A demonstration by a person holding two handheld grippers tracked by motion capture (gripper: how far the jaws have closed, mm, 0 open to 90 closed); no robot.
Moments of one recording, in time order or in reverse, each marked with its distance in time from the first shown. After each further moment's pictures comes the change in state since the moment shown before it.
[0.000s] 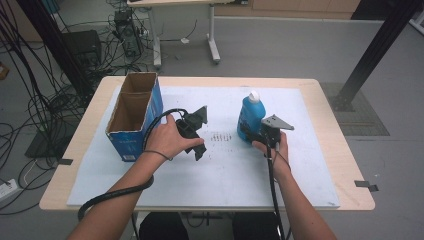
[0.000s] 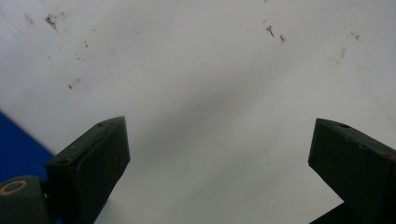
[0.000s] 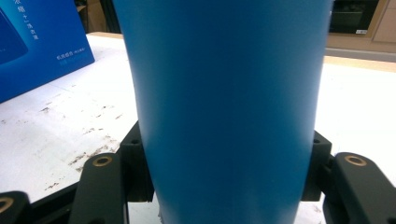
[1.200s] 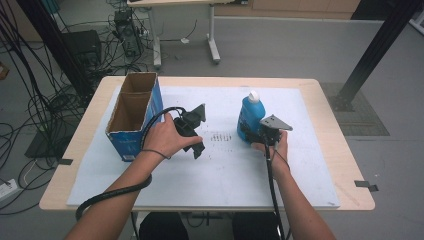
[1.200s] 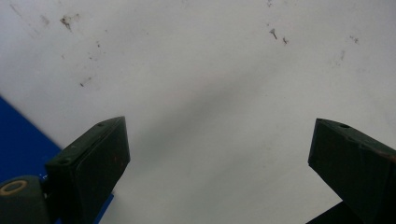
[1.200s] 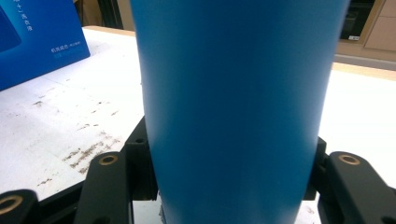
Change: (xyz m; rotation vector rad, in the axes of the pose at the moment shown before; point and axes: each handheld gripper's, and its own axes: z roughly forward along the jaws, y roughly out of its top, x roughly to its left) left arm 0.005 -0.006 -0.007 -0.023 -0.001 -0.021; right arm 0.005 0.002 0.000 0.005 -0.019 -0.040
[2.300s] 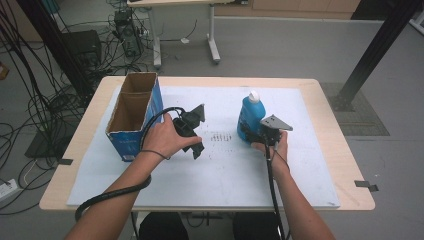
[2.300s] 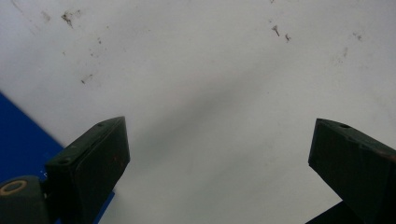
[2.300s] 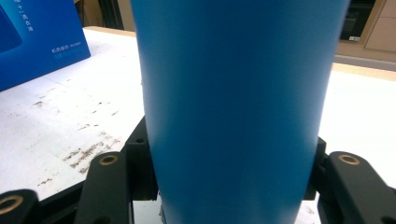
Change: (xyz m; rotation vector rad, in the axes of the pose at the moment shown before) left arm 0.000 -0.001 0.000 0.002 0.003 0.002; right arm 0.000 0.000 0.000 -0.002 0.002 -0.001
